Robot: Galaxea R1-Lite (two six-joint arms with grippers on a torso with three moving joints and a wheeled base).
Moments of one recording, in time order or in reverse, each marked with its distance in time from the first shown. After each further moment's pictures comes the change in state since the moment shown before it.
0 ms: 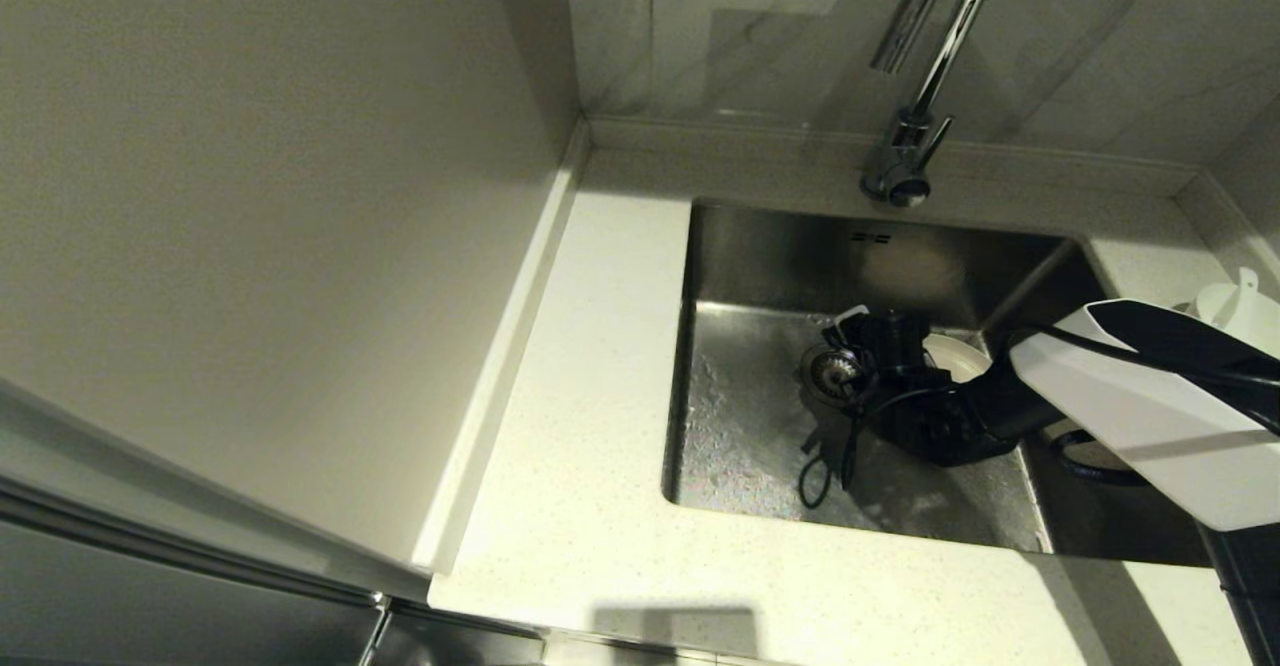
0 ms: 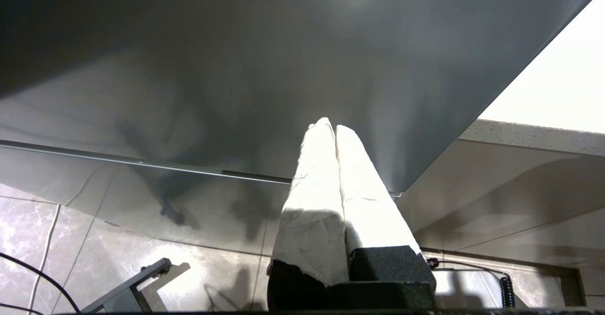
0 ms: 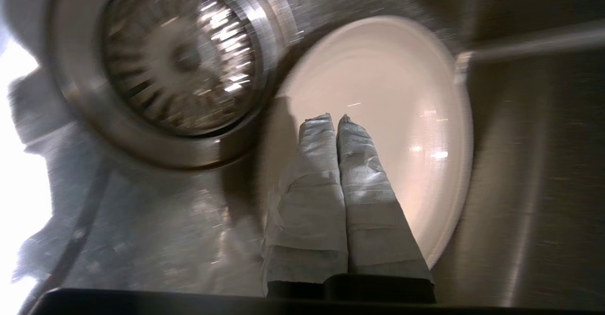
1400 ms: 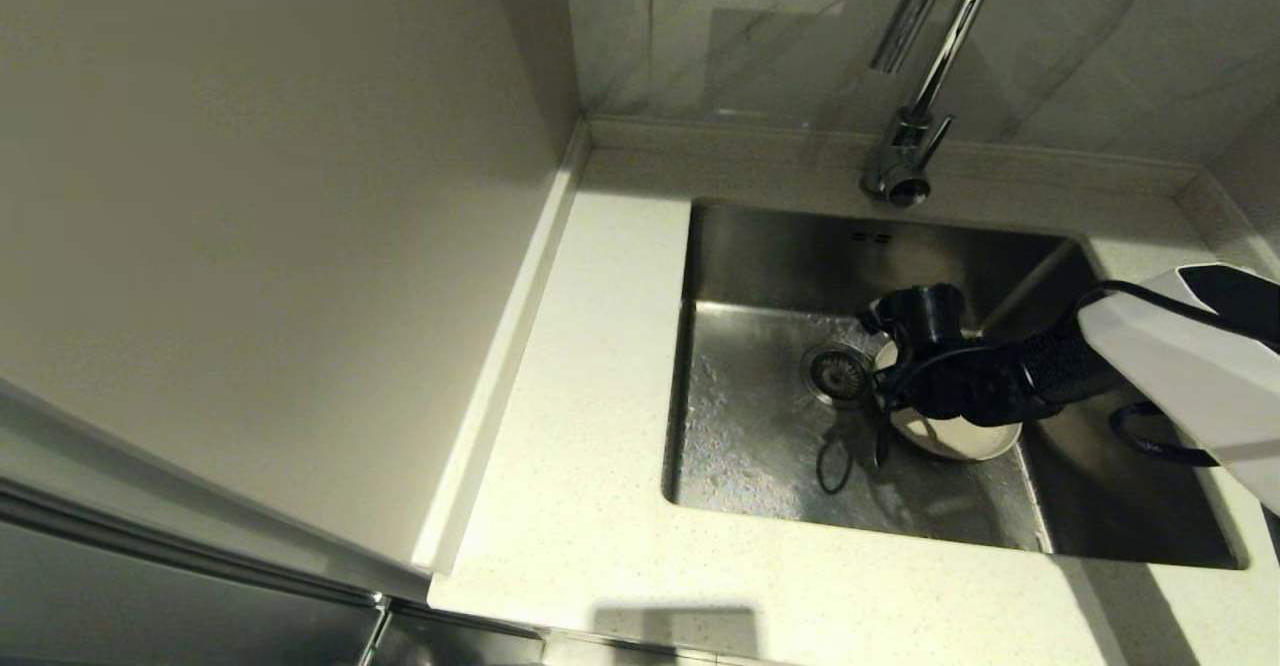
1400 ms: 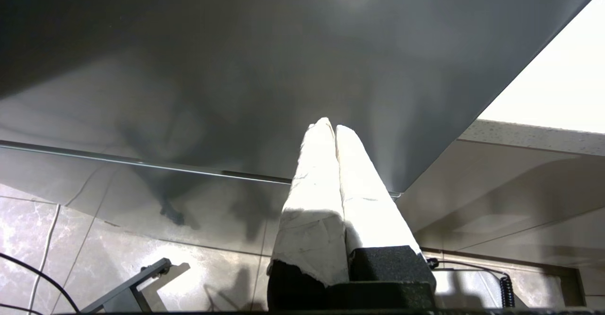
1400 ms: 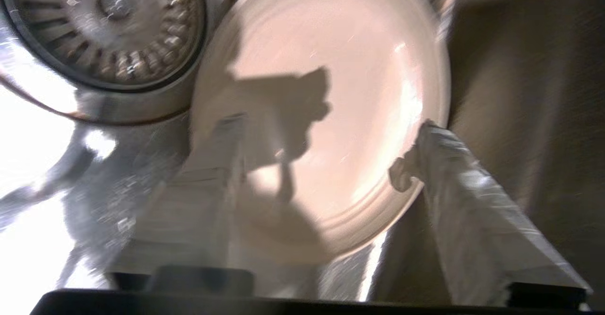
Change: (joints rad) left arm 0.000 0.000 0.000 0.000 0.000 0.000; right arm -0.059 -0.088 -0.064 0.322 0.031 0.115
